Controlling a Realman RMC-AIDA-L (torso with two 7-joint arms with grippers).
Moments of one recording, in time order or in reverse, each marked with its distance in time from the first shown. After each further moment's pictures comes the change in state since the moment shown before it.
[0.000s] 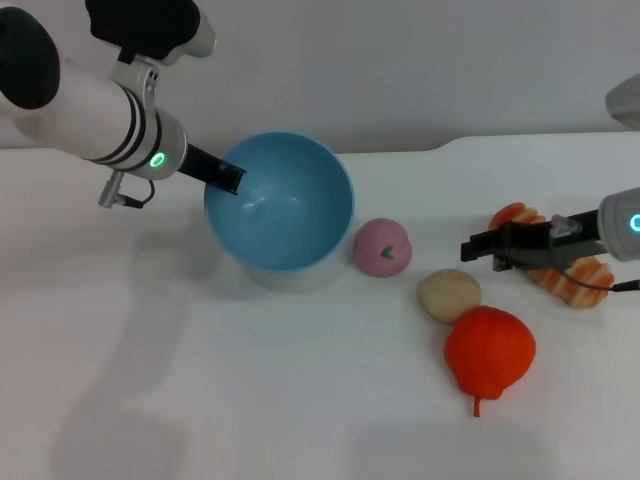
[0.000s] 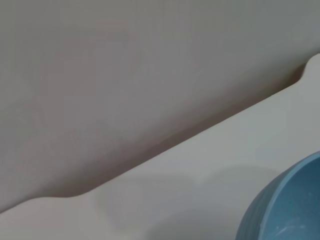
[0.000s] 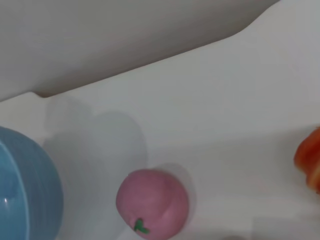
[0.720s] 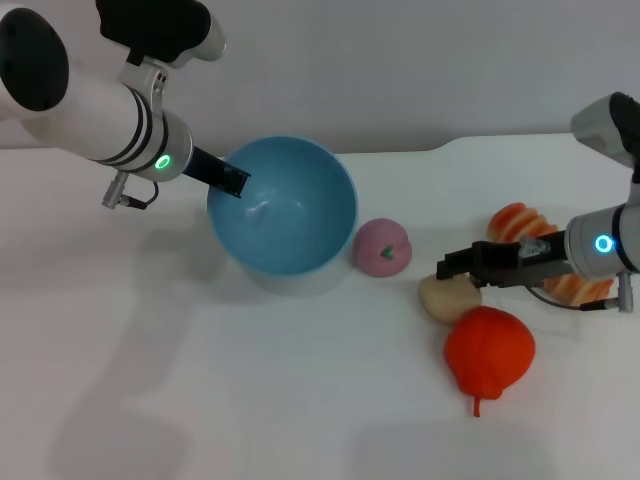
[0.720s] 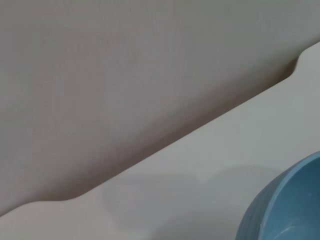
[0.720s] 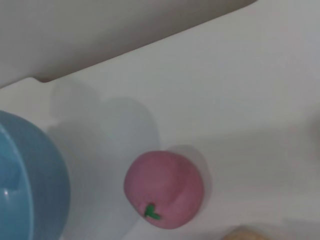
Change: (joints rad) left arm -0.001 -0.001 0.029 -0.012 0.003 -0.008 0.000; right arm 0.030 0.039 0.001 0.091 0.001 0.081 -0.020
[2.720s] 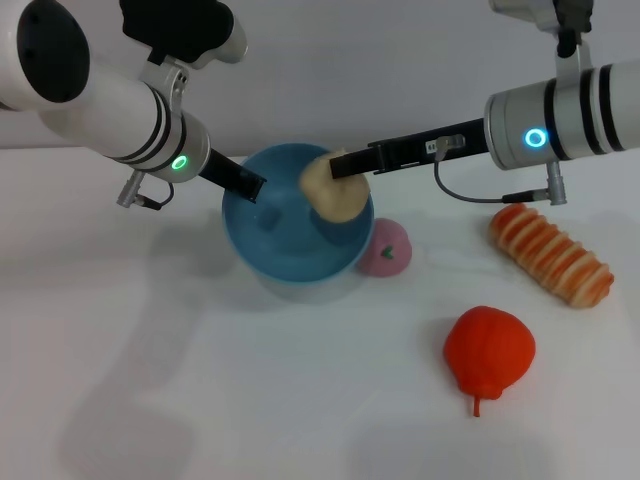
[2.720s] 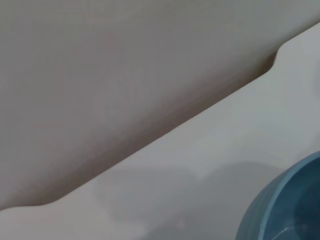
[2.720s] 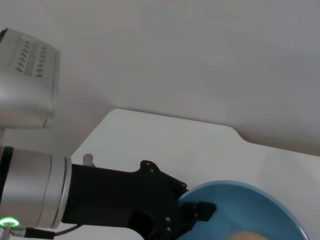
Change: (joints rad) left arm -0.033 -0.007 0.012 0.015 -0.009 -0.029 0.005; right arm 0.104 0.040 -0.049 -0.242 0.202 -0.195 -0.285
